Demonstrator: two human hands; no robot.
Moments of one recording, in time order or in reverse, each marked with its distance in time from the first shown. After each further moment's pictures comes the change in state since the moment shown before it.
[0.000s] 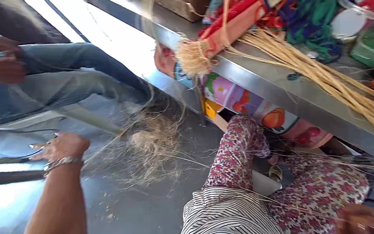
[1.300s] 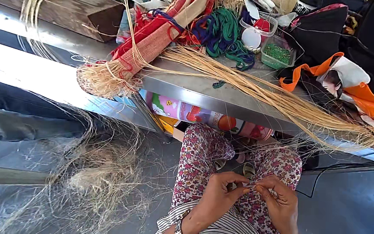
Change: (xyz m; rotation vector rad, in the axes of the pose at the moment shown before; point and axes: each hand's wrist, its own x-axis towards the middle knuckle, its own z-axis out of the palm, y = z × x) left_hand -0.404 0.257 0.009 -1.262 -0.852 1.381; right_hand 0.014 0.037 0.052 -0.447 0.168 -0.303
